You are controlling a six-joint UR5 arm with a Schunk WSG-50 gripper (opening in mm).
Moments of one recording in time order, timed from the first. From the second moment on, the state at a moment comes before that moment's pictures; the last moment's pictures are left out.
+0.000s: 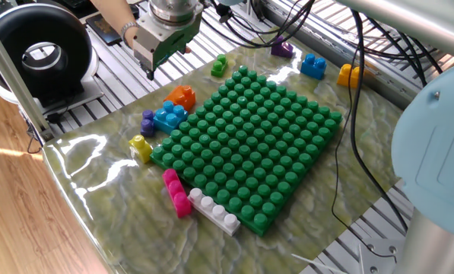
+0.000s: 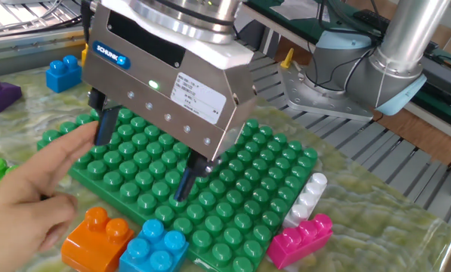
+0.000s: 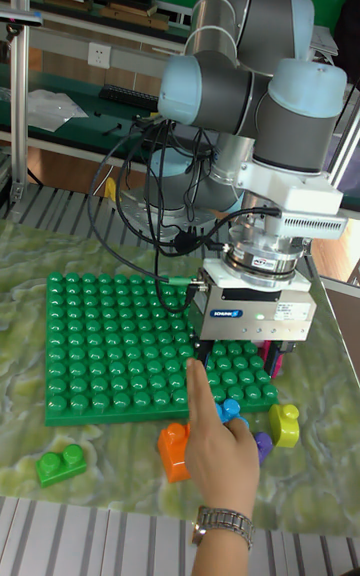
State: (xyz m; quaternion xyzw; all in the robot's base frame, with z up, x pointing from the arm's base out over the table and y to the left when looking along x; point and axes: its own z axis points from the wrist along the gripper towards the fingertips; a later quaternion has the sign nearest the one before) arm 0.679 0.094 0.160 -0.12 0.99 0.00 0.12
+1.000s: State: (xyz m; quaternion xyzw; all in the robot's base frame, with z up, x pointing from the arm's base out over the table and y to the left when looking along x) arm 0.612 0.102 0.156 -0.07 1.00 0.02 0.02
